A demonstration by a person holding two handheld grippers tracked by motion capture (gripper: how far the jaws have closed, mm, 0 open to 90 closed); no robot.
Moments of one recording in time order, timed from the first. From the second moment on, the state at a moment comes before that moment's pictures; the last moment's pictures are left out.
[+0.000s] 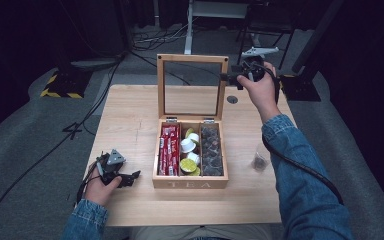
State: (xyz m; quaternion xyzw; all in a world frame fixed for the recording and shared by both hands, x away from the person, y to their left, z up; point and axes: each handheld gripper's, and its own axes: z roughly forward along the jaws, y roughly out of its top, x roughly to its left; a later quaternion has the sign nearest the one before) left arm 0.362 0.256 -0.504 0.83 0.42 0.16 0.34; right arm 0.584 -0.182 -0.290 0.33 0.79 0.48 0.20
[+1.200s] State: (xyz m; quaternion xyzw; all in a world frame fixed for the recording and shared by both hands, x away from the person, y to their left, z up) left arm 0.362 0.256 -0.504 0.83 0.42 0.16 0.34; right arm 0.602 -0.174 -0.300 0.34 0.79 0.48 0.19
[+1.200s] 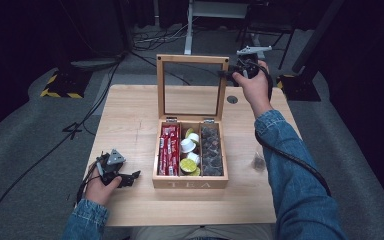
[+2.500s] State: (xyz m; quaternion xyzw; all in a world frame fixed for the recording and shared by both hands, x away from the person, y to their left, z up) left arm 0.363 0.256 -0.504 0.83 0.41 0.16 0.34; right arm 0.491 -0.194 -0.283 0.26 0.81 0.50 0.16
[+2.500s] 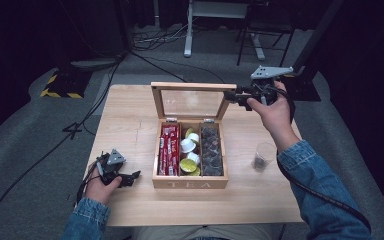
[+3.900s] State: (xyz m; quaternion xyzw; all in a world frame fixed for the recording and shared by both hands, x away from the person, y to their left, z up) left arm 0.363 0.256 -0.504 0.83 0.41 0.16 0.34; right arm 0.390 -0.189 -0.349 0.19 0.84 0.46 0.22
